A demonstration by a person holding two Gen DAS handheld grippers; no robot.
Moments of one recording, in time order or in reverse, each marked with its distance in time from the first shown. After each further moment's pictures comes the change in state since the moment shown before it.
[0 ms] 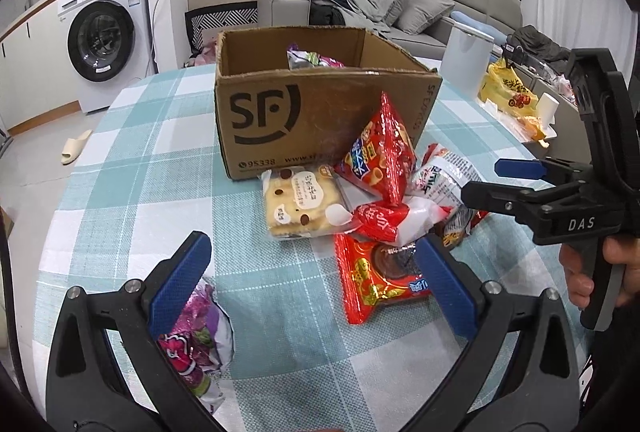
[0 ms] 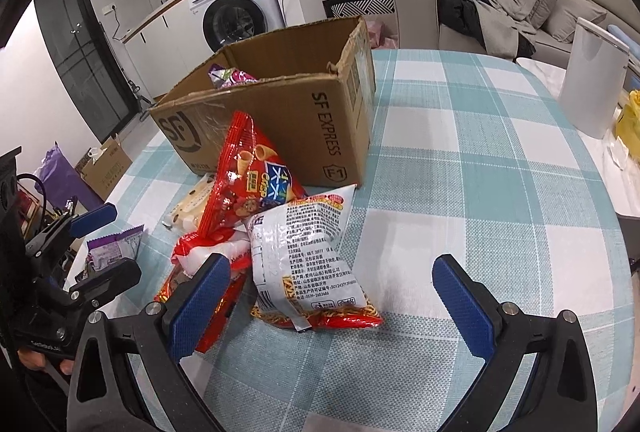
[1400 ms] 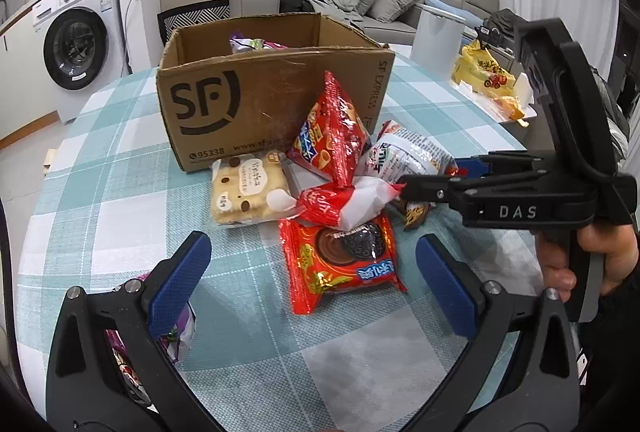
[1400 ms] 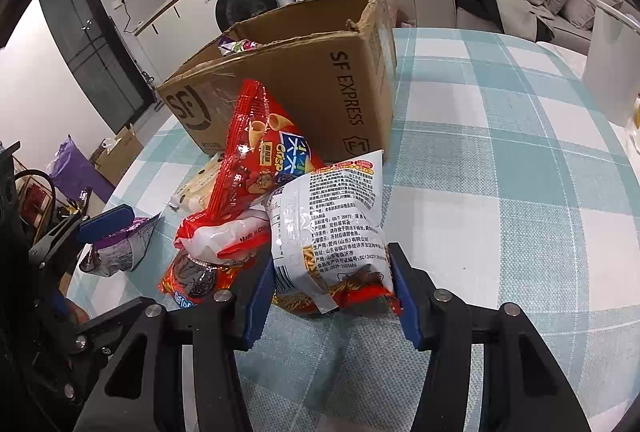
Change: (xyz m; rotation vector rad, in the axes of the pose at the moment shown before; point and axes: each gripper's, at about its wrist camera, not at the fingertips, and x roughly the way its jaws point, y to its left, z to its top) left arm 0.007 -0.029 -0.016 0.069 0.019 -0.072; right arm 0.019 0.000 -0.009 0.001 0.046 0.071
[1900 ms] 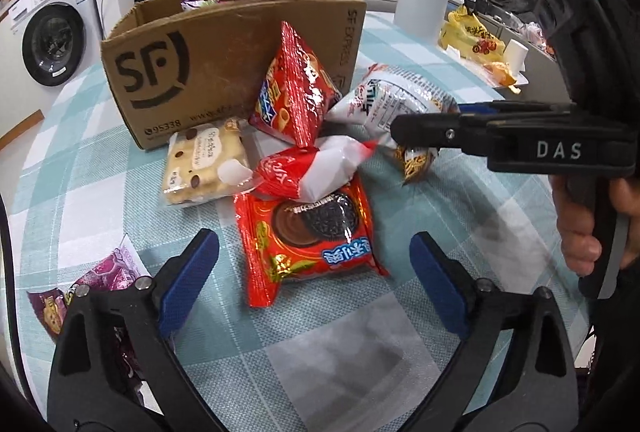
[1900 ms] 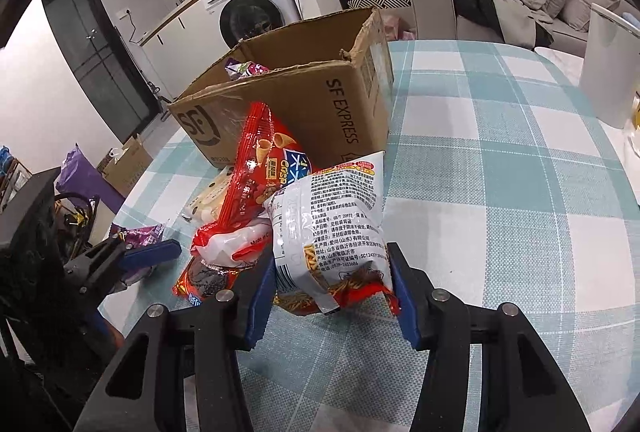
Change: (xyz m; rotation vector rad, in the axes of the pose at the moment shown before) left arm 0.030 -0.021 -0.007 0.056 0.107 -0.031; right arm -0.017 -0.004 0.003 0.009 -0.035 0.029
